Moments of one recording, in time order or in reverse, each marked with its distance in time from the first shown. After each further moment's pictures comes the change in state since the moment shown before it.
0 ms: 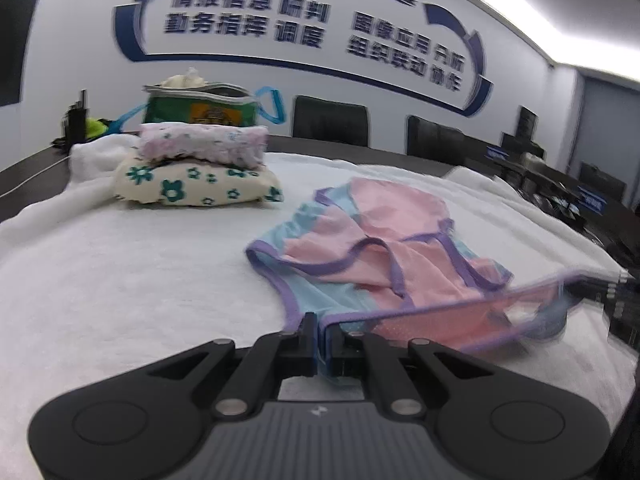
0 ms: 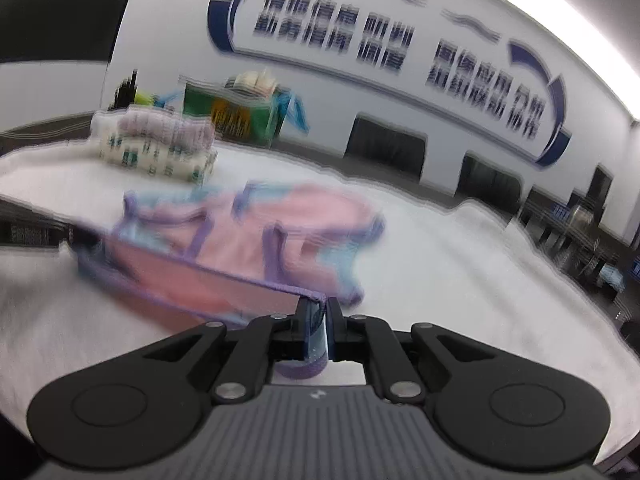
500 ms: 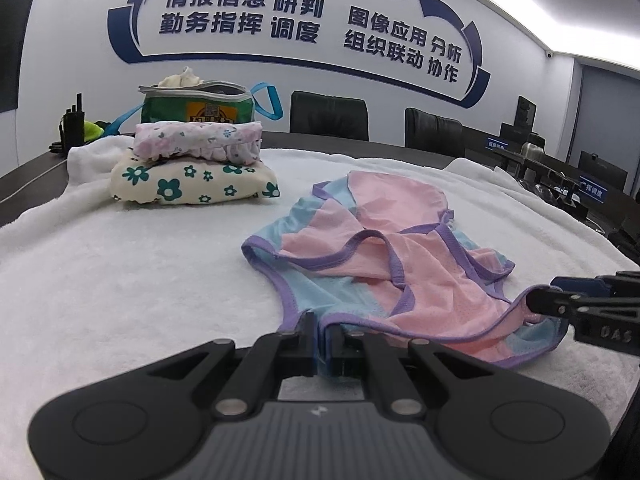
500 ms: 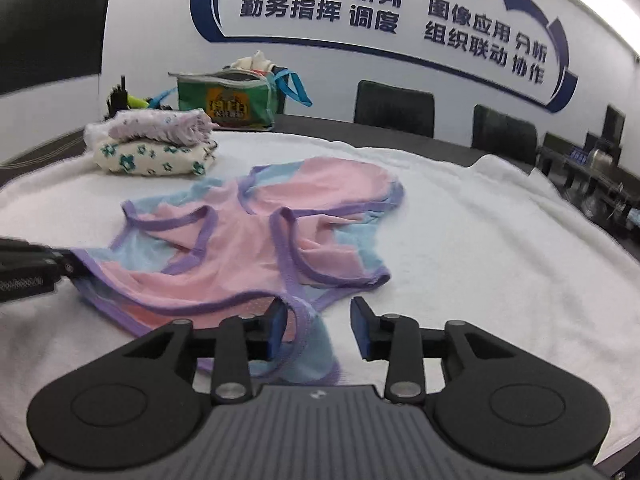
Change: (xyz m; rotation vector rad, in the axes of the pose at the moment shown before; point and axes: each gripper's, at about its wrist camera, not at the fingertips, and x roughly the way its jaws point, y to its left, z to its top) left arm 0.003 -0.003 -0.001 0.012 0.013 0.020; right arm 0.031 -0.011 -0.001 0.156 0.122 0.105
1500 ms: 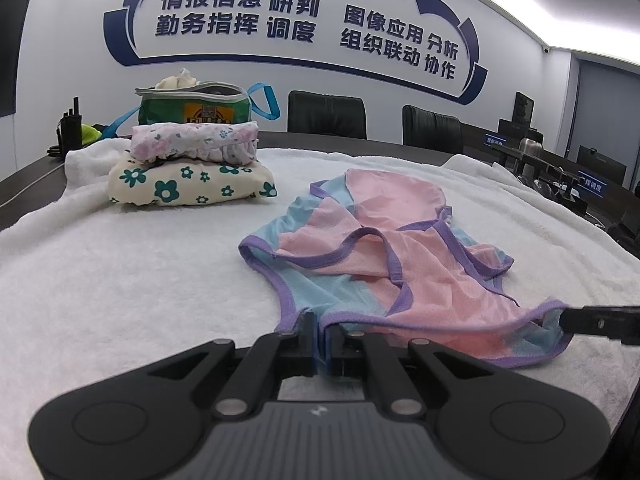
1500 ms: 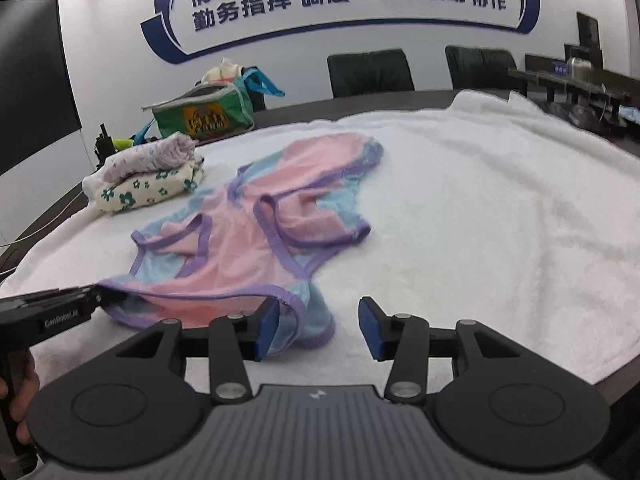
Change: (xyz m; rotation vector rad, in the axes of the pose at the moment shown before) left arm 0.000 -0.002 0.000 0.016 0.004 0.004; right arm -0.024 -0.032 -0.016 0.273 0.061 0.080
